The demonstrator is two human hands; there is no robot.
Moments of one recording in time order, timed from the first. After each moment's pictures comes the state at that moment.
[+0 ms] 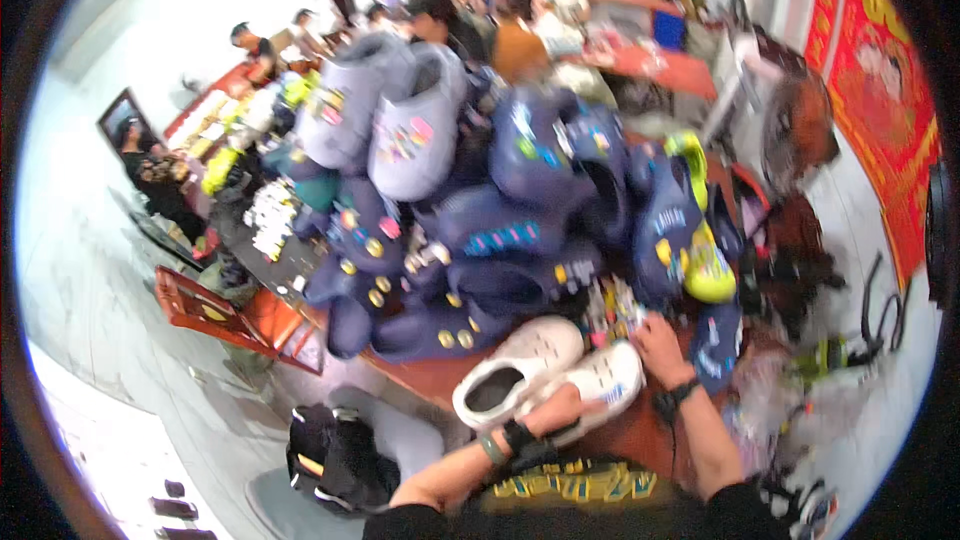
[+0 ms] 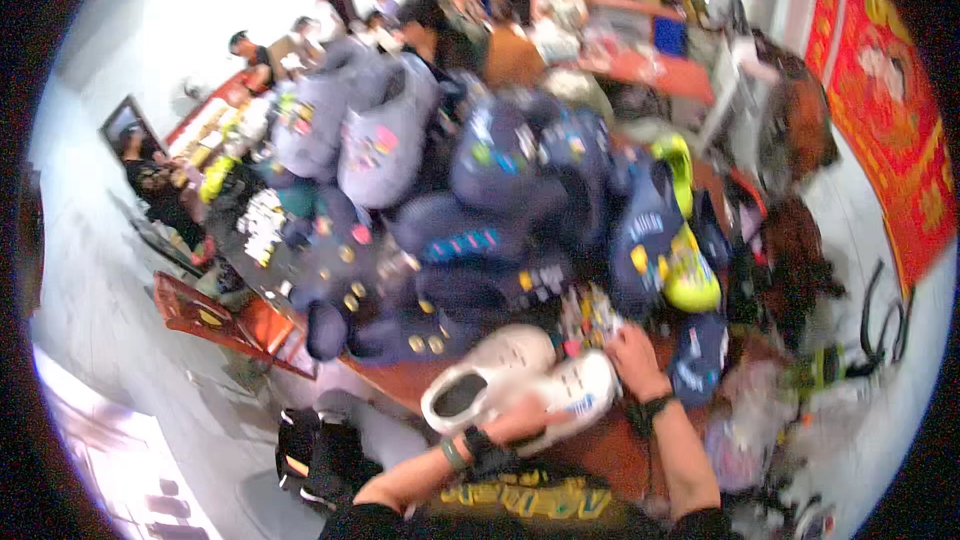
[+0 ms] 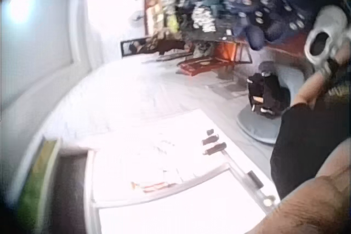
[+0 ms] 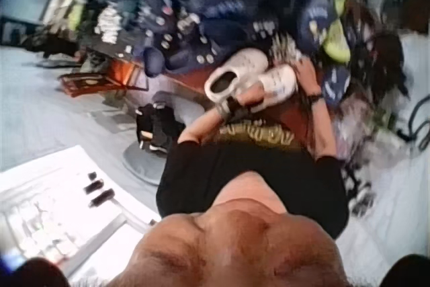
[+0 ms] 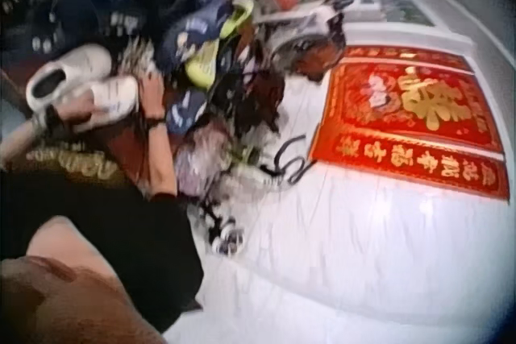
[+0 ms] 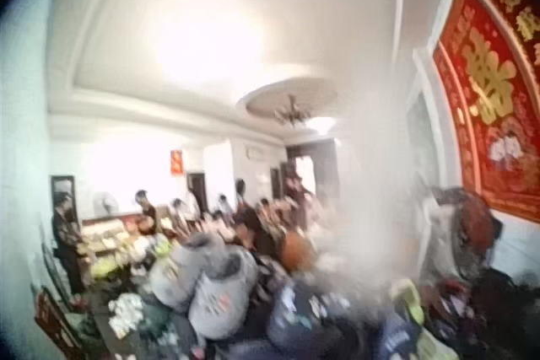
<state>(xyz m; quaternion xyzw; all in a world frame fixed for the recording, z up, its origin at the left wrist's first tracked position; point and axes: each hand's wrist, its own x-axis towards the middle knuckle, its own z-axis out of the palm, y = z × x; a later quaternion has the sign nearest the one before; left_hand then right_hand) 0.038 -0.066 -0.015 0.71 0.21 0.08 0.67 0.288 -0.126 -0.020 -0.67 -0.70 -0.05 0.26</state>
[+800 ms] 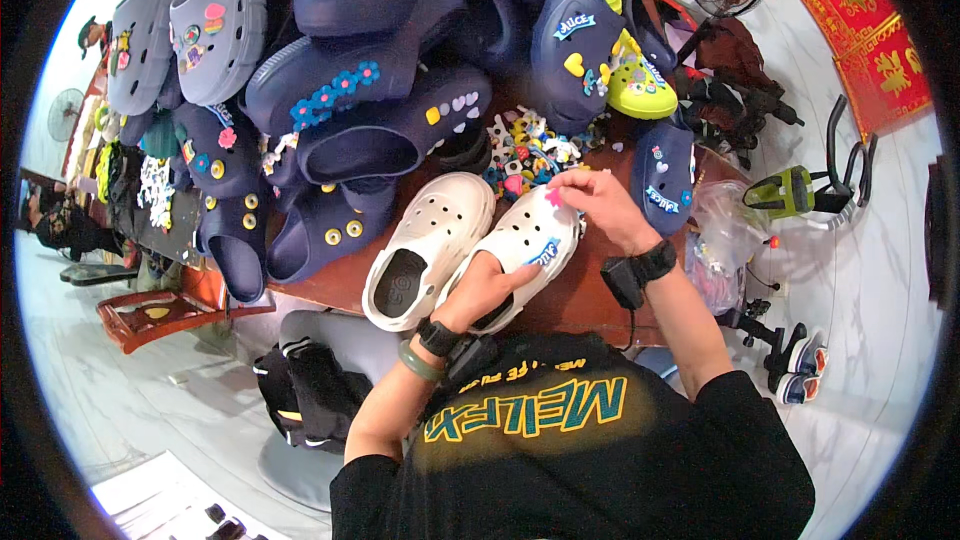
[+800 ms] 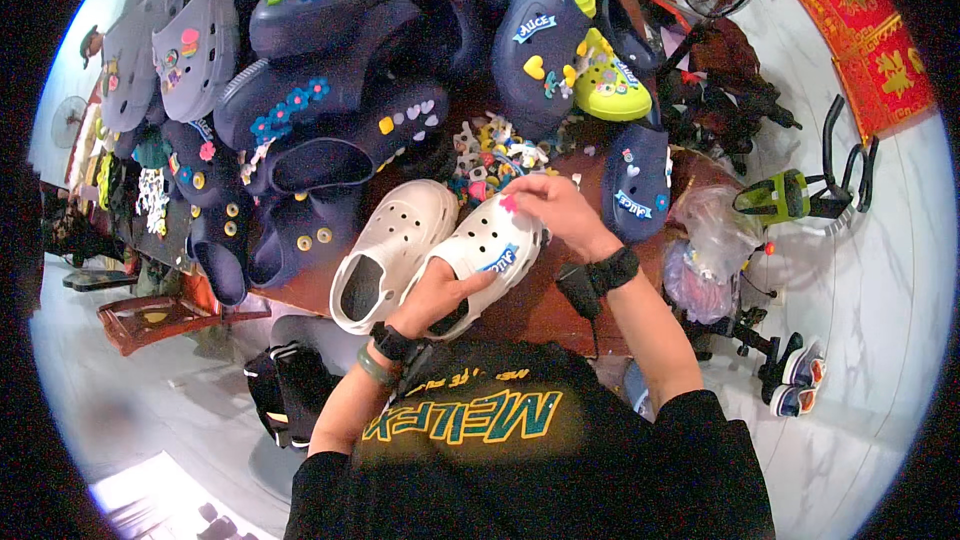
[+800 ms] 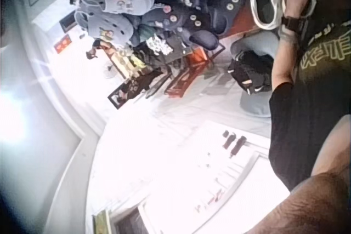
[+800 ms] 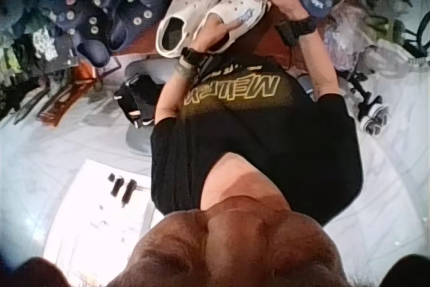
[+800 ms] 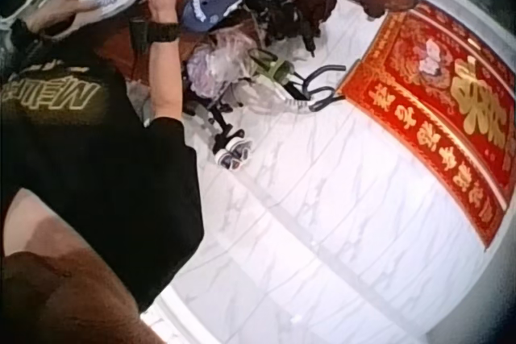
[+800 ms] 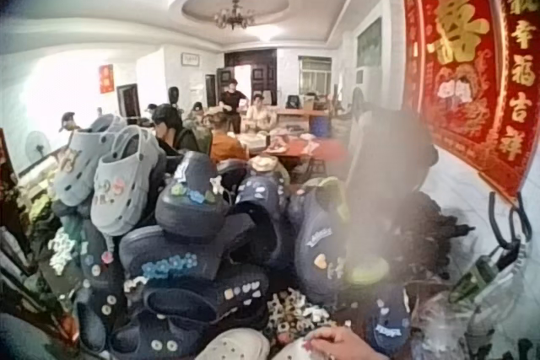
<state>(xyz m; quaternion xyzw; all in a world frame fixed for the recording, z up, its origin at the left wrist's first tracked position) 0.036 -0.063 0.013 0.65 0.24 0.09 0.72 0.256 -0.136 0.029 -0.63 -0.38 0.46 0.50</state>
